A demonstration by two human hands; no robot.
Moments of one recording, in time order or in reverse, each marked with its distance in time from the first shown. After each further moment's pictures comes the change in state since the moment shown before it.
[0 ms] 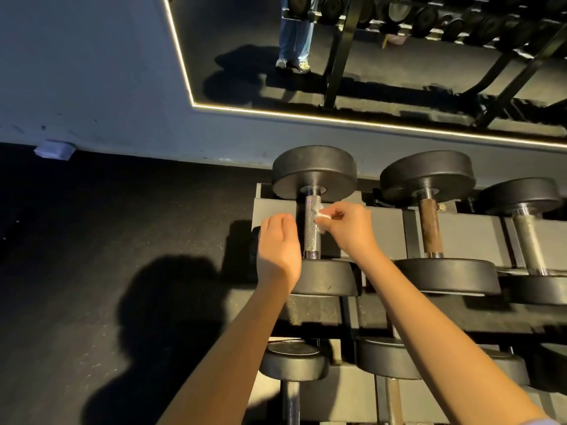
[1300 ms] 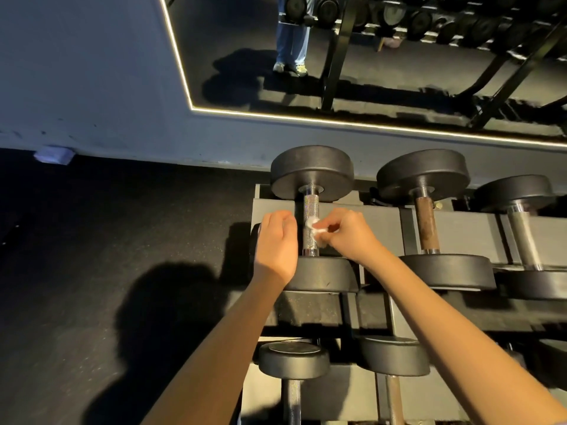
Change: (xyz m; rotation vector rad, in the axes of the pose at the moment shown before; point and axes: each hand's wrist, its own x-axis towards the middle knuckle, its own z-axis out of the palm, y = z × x) left_hand 0.005 -0.004 -0.011 0.179 -0.114 0.152; right_hand -0.012 -0.002 -0.016 -0.262 -0.239 -0.182
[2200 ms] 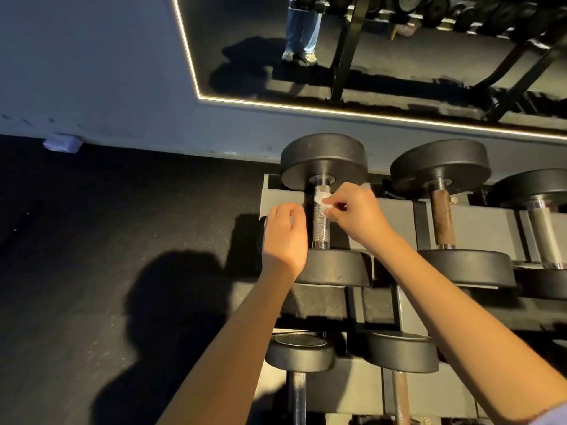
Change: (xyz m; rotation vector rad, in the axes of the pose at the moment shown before) left_hand 0.001 0.000 0.002 -0.097 0.057 -0.108; right_hand 0.014 -0.011 -0.002 -0.179 0.128 -0.112
